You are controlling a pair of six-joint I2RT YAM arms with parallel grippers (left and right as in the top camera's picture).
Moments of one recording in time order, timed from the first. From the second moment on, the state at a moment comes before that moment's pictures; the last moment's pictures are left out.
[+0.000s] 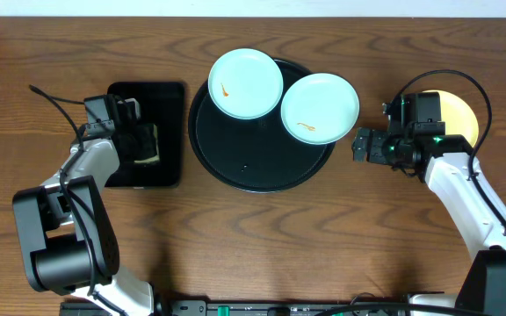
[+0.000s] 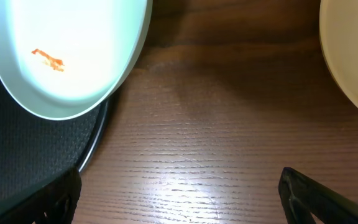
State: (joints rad) left arm 0.22 1.80 0.97 -0.29 0.18 -0.02; right arm 0.06 1.53 0.97 -0.57 -0.14 0.22
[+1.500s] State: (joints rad) left arm 0.22 1.55 0.97 -0.42 0.21 -0.07; right arm 0.06 1.77 1.03 -0.11 -0.14 0.00
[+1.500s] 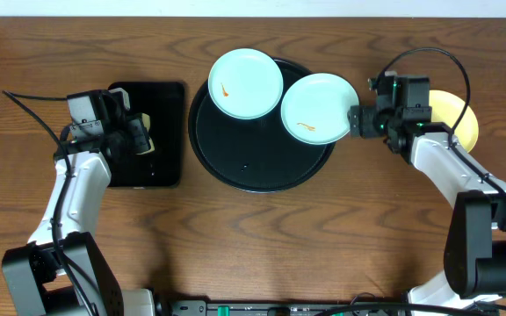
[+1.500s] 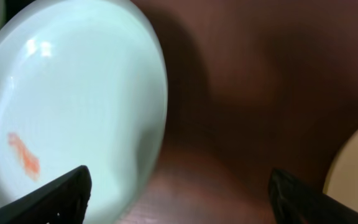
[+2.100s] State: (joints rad) left arm 0.22 1.55 0.97 -0.42 0.21 -0.07; right arm 0.06 1.89 1.77 -0.78 -0.19 -0.26
